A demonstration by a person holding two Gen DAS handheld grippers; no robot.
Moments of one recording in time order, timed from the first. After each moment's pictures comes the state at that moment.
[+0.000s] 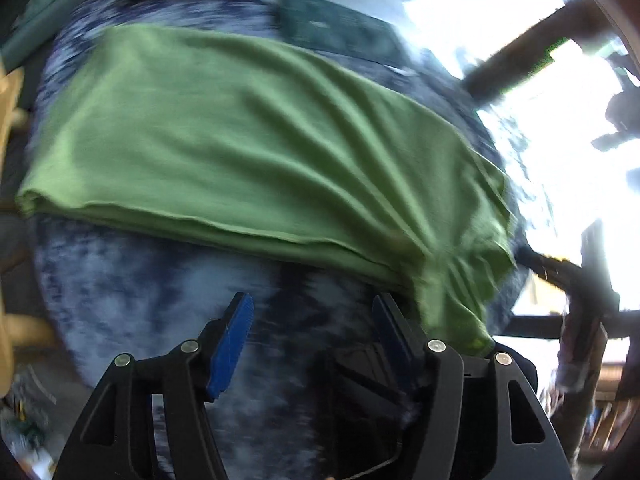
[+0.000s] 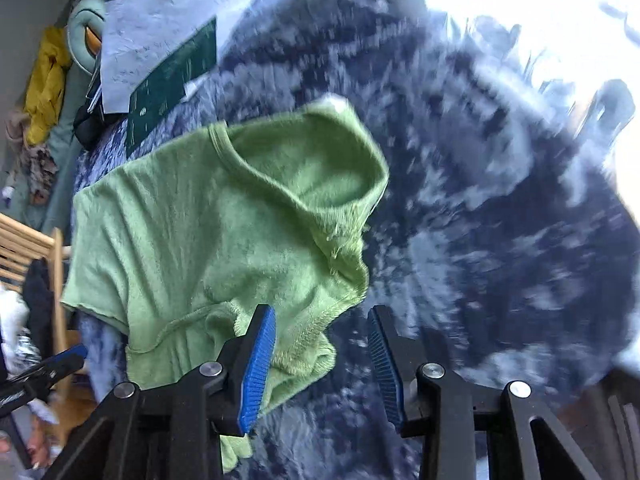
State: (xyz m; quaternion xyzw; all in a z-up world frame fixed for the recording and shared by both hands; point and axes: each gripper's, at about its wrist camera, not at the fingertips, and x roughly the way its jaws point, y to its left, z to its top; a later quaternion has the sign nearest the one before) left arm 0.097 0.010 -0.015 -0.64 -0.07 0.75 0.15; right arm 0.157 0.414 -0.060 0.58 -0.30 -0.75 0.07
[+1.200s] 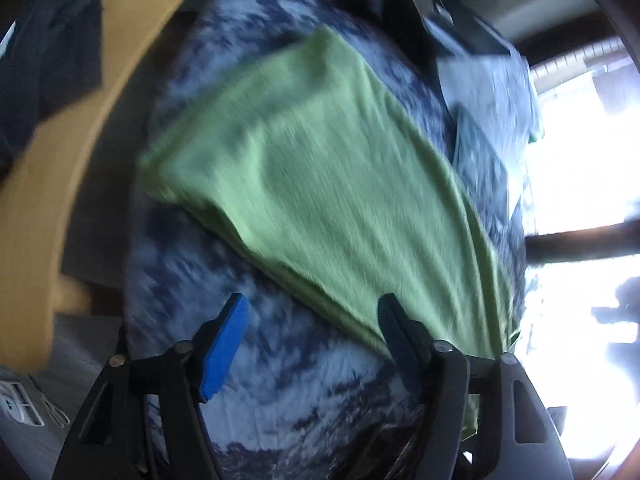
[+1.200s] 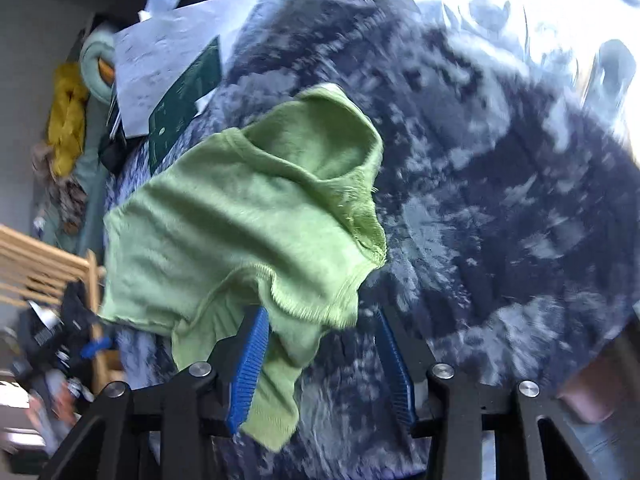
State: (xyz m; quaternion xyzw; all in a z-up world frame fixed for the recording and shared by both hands) left arm 0.060 -0.129 -0.017 -0.61 -0.27 0.74 0.01; right arm 0.189 0.417 -0.041 0.54 -0.33 -0.77 0.07
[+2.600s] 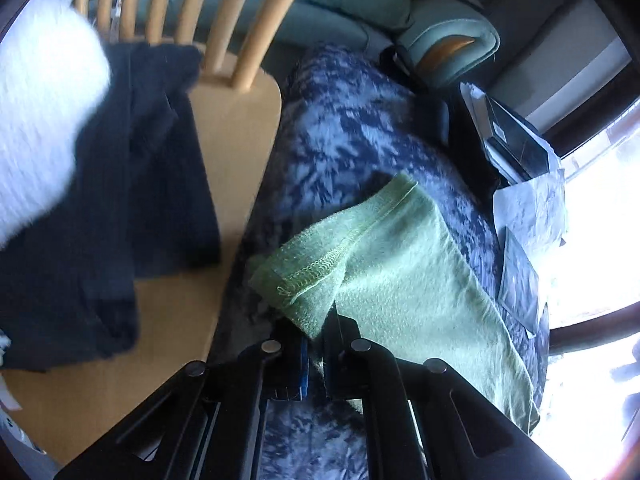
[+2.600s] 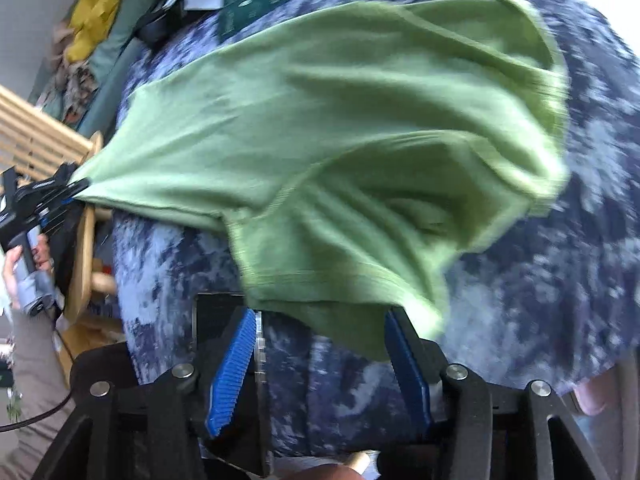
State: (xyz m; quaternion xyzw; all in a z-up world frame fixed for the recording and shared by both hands) left arm 0.023 -0.209 -0.003 -0.51 -0.26 0.81 -0.09; right arm 0.197 0.298 -0.036 0.61 -0.24 -0.75 0.12
